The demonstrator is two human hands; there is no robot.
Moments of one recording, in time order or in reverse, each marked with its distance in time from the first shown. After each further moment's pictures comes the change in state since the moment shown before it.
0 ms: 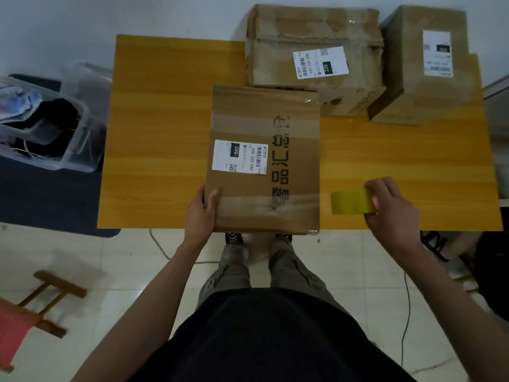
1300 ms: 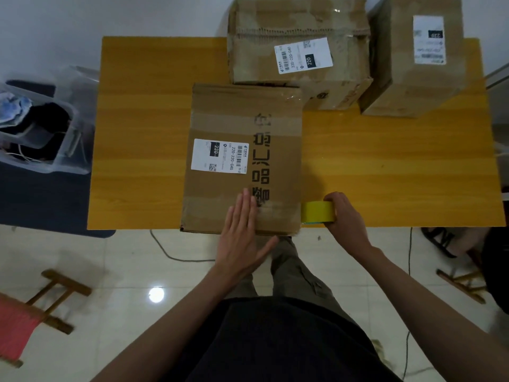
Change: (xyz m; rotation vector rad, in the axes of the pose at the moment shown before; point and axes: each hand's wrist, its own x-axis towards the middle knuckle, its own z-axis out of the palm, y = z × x) left_hand -0.077 0.027 0.091 0.851 -0.206 0.531; right_hand -0.008 0.031 0.093 0.312 -0.246 0.095
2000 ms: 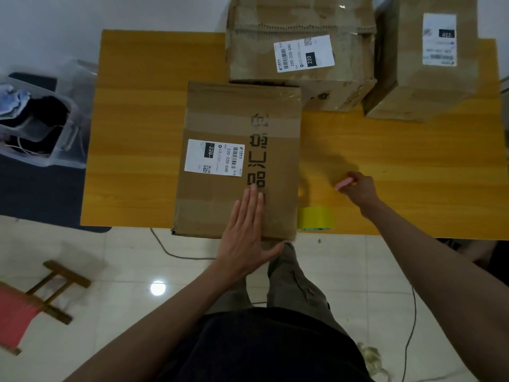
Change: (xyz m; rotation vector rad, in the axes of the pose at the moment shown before) left_hand 0.026 0.021 0.002 0.028 0.007 0.070; right_hand 0.118 0.077 -0.012 0.416 -0.046 0.507
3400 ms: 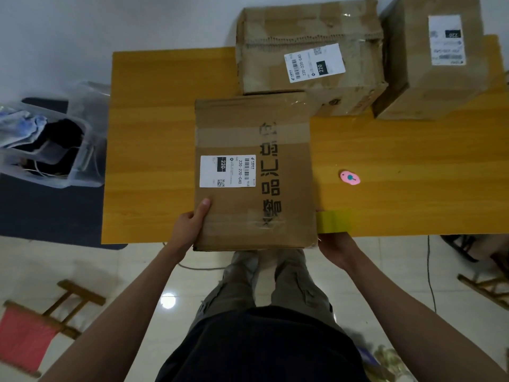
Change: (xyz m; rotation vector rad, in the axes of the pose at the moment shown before) left_hand -0.006 -0.158 -0.050 -1.030 -0.055 -0.841; right_hand -0.134 -0.005 0.099 1.054 -0.345 0.258
